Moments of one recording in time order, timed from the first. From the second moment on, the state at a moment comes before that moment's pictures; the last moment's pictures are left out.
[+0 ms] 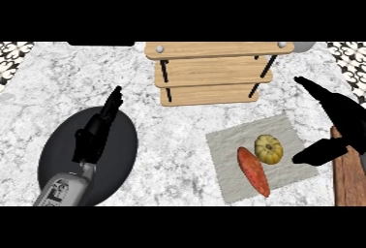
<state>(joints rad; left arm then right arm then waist) -0.20 0.25 -0.25 -1.42 0.06 0.18 0.02 -0.31 -0.76 0.31 -1.73 0.20 0.12 0.58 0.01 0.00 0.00</state>
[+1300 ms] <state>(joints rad) -0.18 0.21 -0.17 -1.41 0.00 0.11 -0.01 -0.40 -0.48 0.49 -1.88 0.51 0.39 0.99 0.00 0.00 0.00</state>
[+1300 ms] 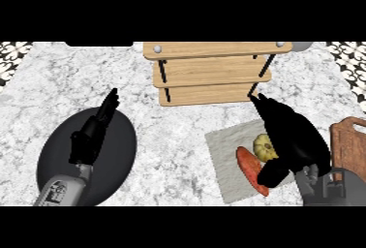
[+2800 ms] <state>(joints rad) -0.18 0.13 -0.10 -1.43 -0.08 0.06 0.03 -0.28 -0.27 0.39 -1.69 0.87 0.49 0.84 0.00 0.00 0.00</state>
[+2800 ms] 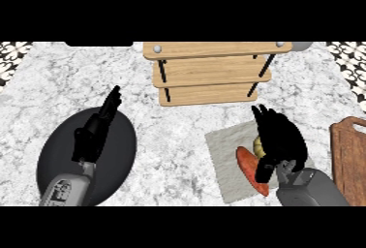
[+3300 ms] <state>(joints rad) -0.19 0.12 -0.06 -1.41 -0.10 0.02 0.00 -0.24 -0.25 0.33 -1.61 0.96 0.47 0.74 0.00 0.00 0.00</state>
